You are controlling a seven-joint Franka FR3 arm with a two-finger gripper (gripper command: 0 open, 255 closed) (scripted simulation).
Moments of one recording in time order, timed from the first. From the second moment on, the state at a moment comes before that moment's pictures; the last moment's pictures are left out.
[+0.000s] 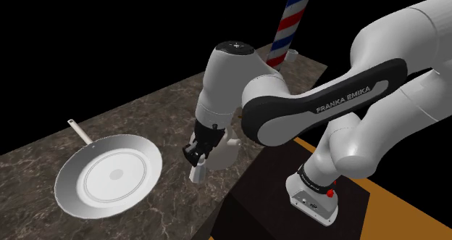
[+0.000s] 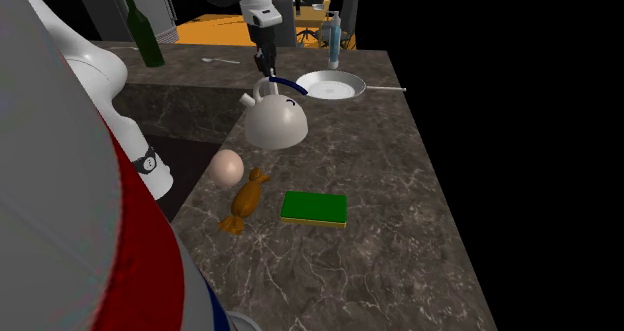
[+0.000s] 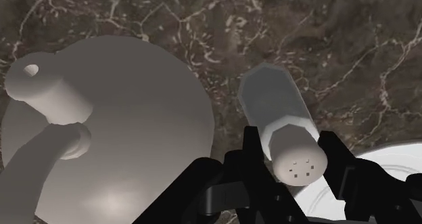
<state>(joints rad) 0.38 -0.31 0.48 -2.47 0.22 2.29 0.69</state>
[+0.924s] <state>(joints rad) 0.37 -0.26 0.50 -2.51 0.21 2.38 0.70</state>
